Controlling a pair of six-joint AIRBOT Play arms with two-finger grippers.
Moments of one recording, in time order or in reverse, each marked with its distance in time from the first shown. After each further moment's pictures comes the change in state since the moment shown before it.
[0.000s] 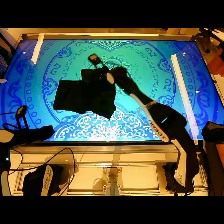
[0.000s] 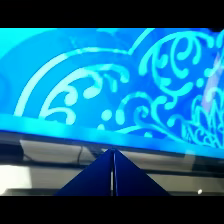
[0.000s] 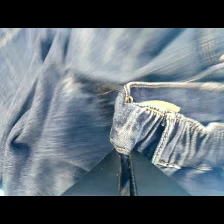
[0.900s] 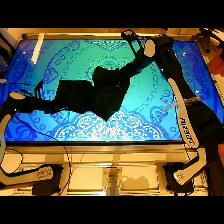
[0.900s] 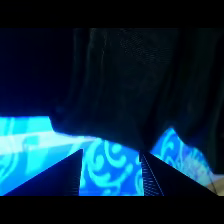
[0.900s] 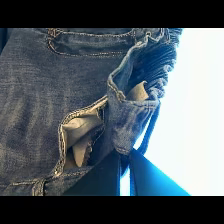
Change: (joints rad) left arm -0.140 -0.860 0.476 -0.311 0.134 0.225; right arm -0.211 0.278 -0.010 0.006 0.477 -0.031
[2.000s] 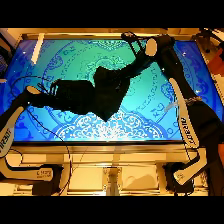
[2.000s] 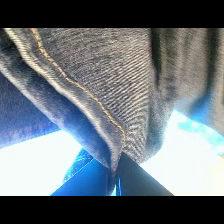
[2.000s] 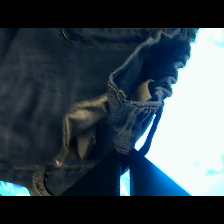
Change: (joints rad) left arm -0.127 -0.072 0.107 0.075 -0.100 0.090; right arm -0.024 0.004 0.005 0.041 0.069 -0.021
